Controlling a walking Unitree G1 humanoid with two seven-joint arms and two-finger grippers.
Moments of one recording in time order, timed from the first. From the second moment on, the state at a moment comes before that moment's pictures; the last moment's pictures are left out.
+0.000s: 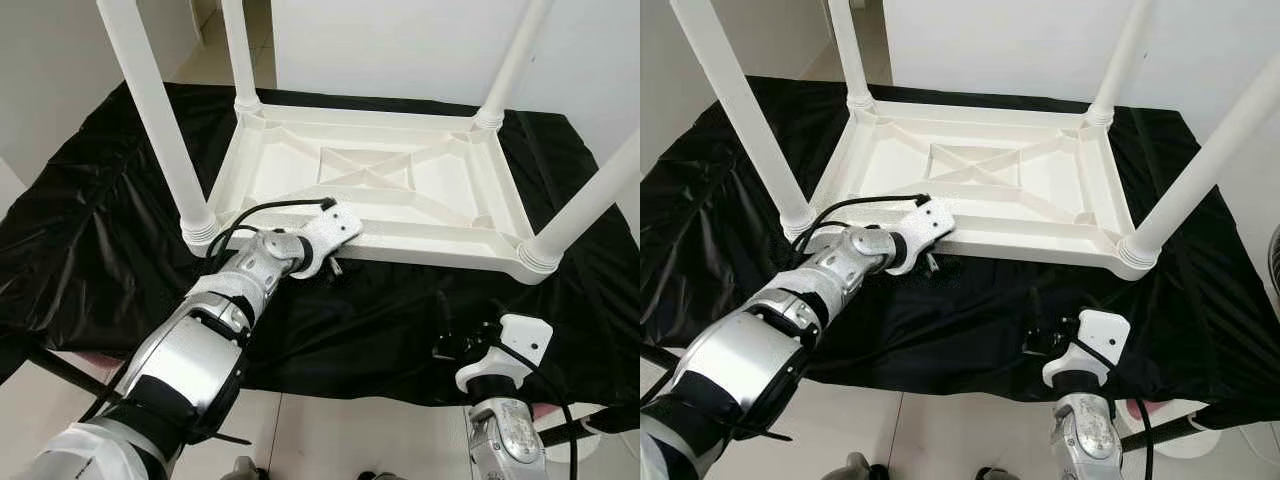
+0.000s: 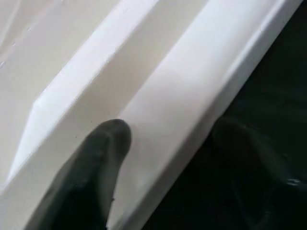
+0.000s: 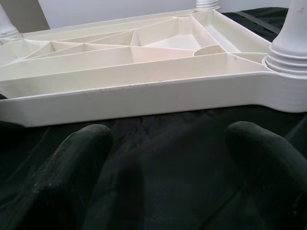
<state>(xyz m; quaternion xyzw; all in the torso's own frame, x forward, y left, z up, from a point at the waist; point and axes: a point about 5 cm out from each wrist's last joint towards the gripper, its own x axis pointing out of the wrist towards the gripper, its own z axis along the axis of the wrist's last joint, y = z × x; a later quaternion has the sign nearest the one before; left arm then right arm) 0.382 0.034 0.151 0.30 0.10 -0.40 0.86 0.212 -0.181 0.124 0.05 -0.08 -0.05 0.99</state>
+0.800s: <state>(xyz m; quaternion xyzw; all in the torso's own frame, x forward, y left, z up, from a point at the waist) 0.377 0.037 0.146 0.29 0.07 -0.41 0.86 0.220 -0.183 0.130 0.04 -0.08 -0.04 0.99</state>
